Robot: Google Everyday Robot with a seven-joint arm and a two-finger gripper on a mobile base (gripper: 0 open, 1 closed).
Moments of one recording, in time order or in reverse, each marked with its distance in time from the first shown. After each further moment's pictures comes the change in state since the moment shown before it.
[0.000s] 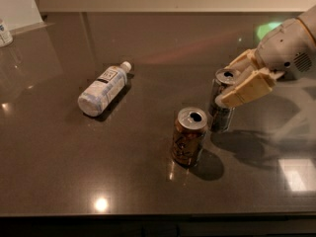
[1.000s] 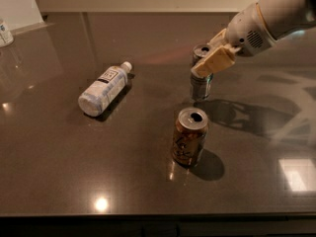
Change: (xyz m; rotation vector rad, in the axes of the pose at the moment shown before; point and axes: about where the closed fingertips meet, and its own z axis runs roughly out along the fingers) arm -0.035 -0.095 0.032 0.181 0.011 0.069
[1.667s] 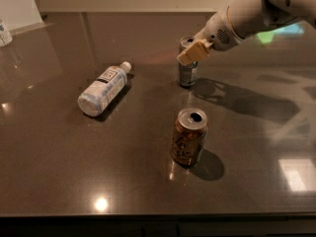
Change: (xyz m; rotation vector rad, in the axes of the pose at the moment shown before) arm -0.014 -0.069 0.047 0.148 -0.027 0.073
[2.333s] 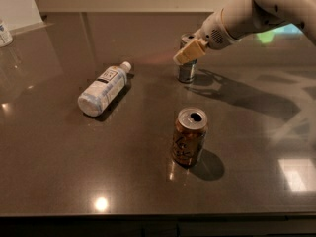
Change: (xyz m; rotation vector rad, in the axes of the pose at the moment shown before) arm 0.000 -0.027 0.018 0.067 -0.005 0.024
